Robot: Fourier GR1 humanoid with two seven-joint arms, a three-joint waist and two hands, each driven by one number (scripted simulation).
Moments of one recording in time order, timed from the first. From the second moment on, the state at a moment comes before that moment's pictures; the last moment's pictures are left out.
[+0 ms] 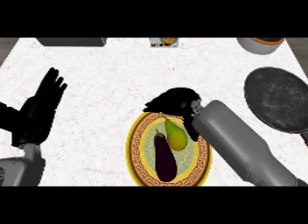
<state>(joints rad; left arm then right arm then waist) -0.16 0.26 0.00 -1.59 0.21 0.16 0.22 -0.81 -0.16 0.57 -1.00 0.93 0.67 -0.30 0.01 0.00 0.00</state>
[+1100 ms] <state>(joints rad) -0.17 0.21 0.03 -1.59 0.15 0.12 0.23 -0.78 -0.04 0.51 -0.78 1.10 0.48 -0.45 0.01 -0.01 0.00</state>
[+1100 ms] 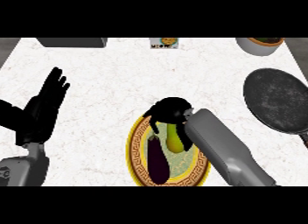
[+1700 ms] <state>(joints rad) -0.17 0.20 0.04 -1.61 0.13 0.12 0.25 -0.78 -0.02 0.45 -0.76 1.05 0.39 -0.51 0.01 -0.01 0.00</state>
